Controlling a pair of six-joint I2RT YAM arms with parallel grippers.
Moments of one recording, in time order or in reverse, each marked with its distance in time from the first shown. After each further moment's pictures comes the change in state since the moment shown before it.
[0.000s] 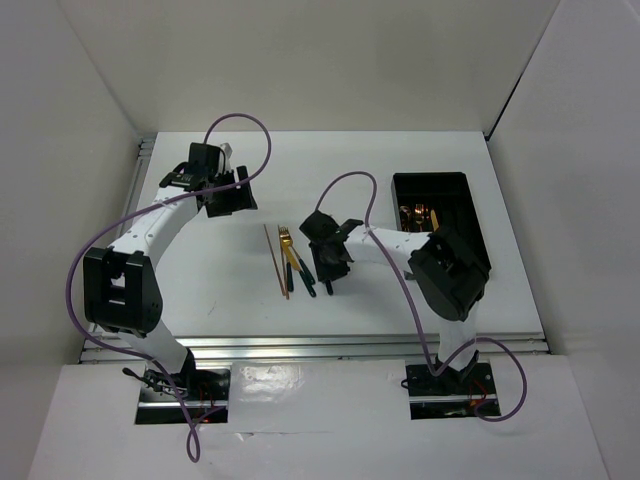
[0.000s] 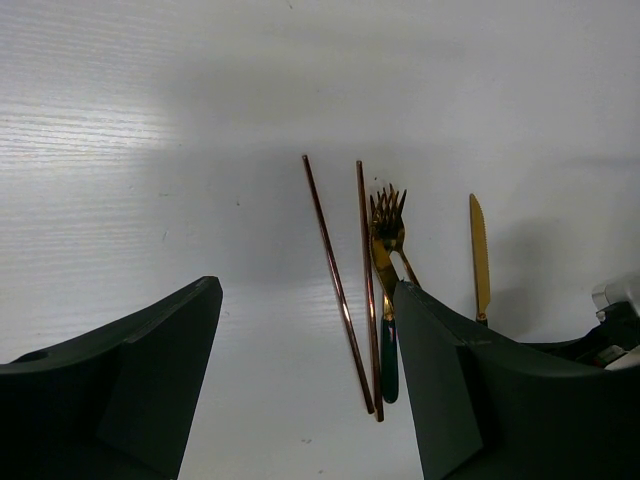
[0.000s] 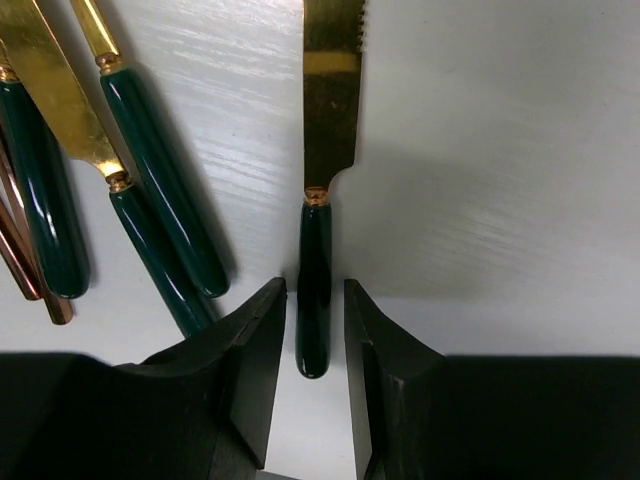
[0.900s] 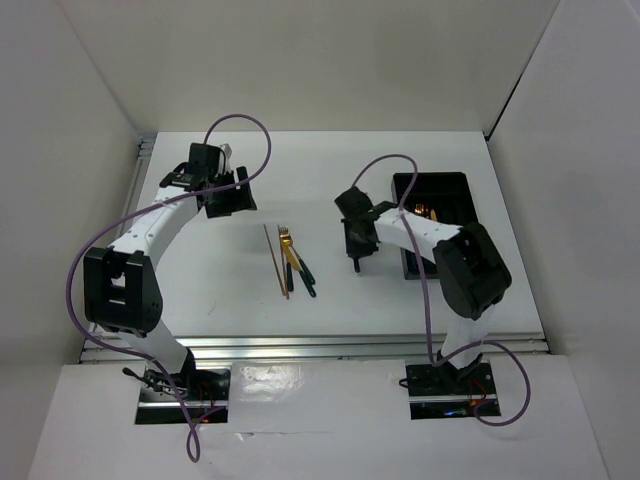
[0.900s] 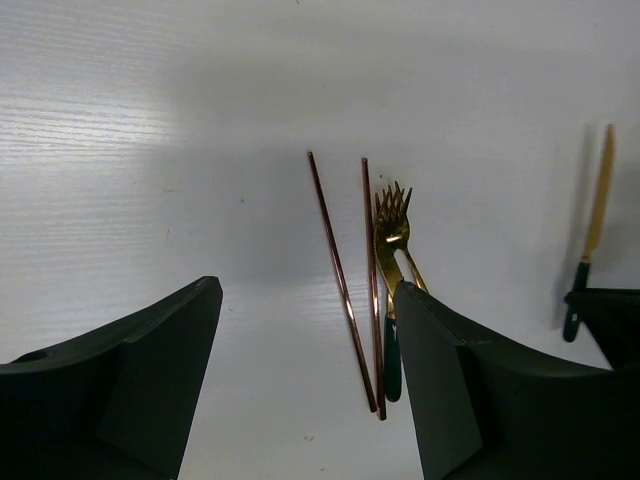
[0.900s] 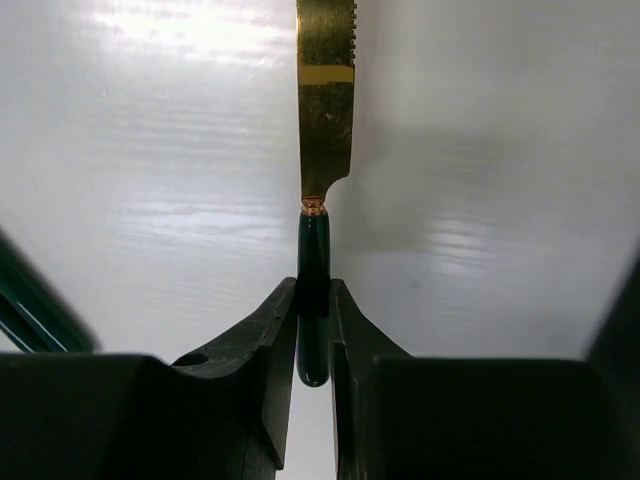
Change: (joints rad) left arm 0.000 0.002 0.000 -0.008 -0.008 0.000; right arm -0.198 -0.060 -0.031 0.008 0.051 -0.077
